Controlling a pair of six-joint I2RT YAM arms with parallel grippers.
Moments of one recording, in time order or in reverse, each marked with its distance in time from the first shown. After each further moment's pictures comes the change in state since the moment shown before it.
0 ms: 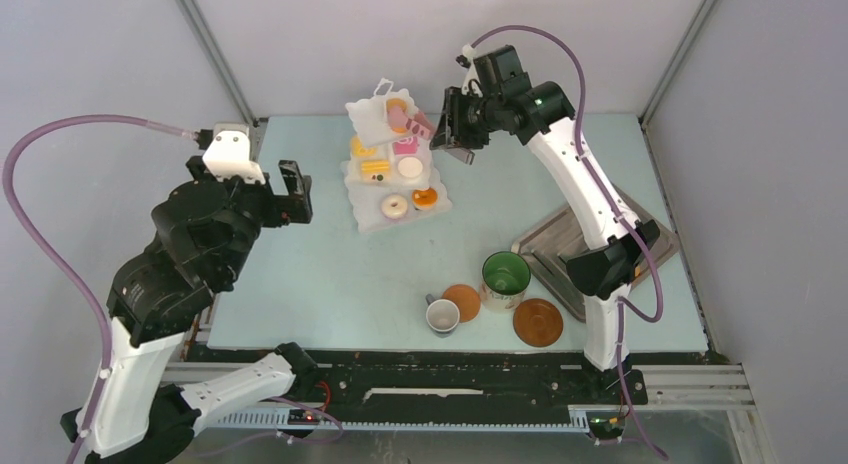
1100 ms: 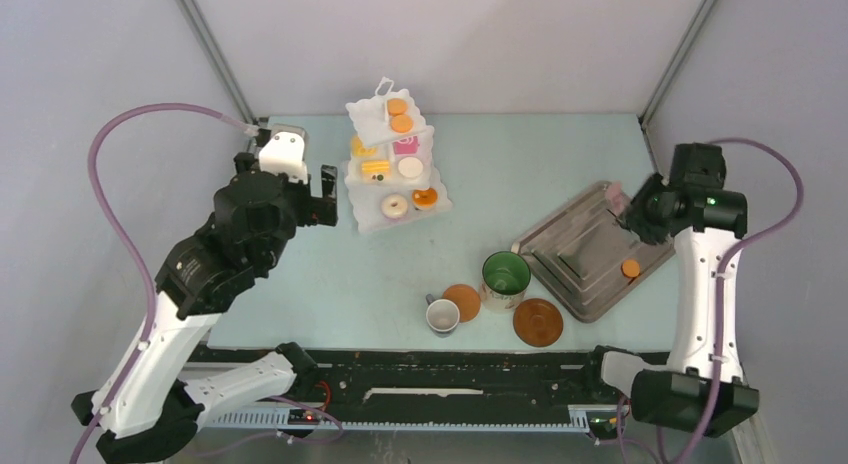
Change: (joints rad) left arm 0.003 0.031 -0.150 0.073 0.017 0.056; right arm -0.692 -0.860 -0.976 -0.090 0.234 -0.006
